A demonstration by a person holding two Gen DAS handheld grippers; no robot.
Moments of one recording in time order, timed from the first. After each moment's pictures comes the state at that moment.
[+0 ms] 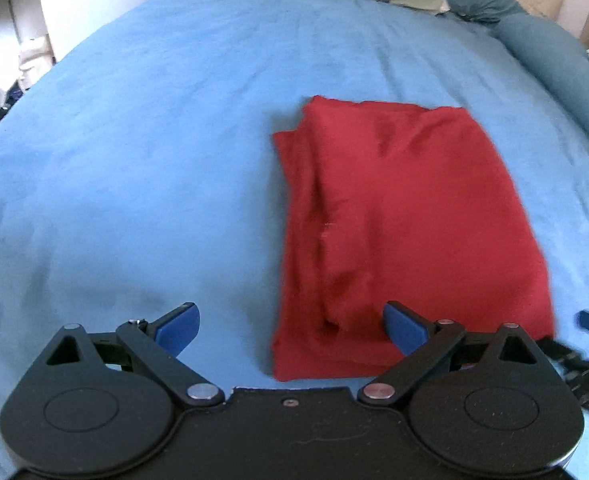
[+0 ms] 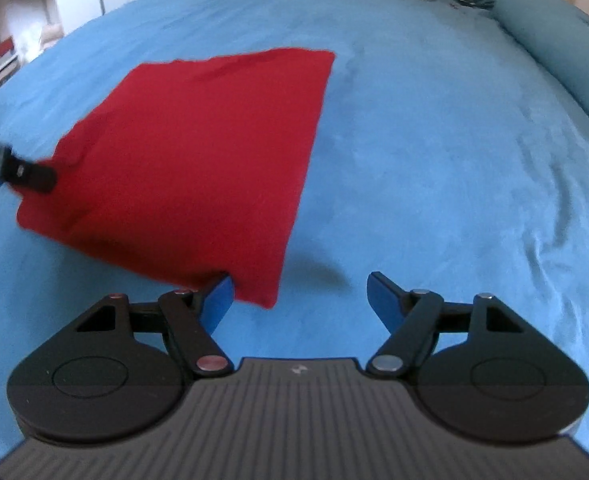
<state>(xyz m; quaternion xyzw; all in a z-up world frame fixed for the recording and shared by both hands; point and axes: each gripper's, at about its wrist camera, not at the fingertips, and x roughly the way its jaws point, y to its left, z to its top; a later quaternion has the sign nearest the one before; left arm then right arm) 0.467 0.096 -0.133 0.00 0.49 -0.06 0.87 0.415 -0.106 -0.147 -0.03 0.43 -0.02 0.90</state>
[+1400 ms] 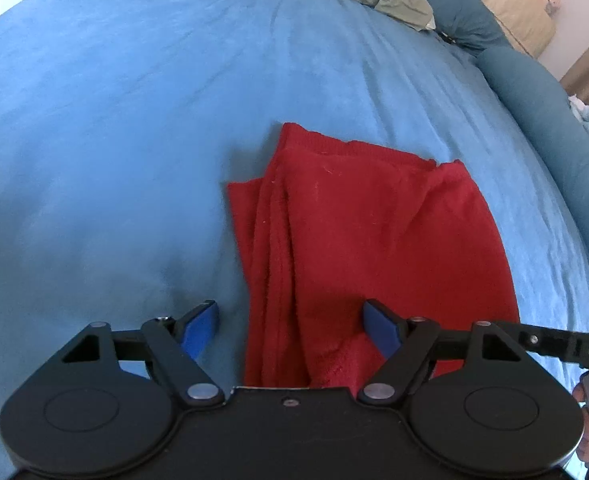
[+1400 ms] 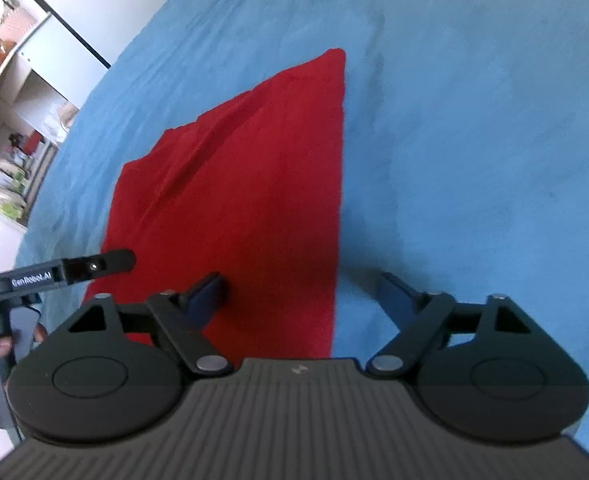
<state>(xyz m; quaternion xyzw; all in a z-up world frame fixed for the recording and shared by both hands) 0.570 0.107 -0.162 -0.11 0.51 -0.15 0.84 0.552 -0.163 -0.149 0.20 0.50 0.10 0.84</state>
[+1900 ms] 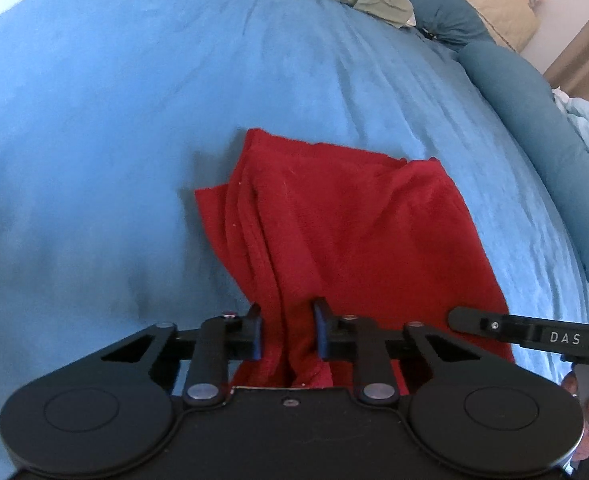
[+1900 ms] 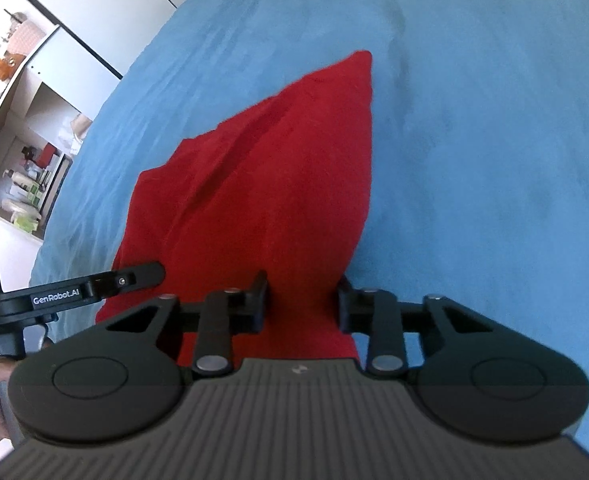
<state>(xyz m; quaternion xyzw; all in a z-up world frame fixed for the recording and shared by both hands) 0.564 0.093 -0.147 -0.10 0.50 -0.17 0.84 0.554 -0.151 -0.142 0.20 0.48 0.10 0.84</state>
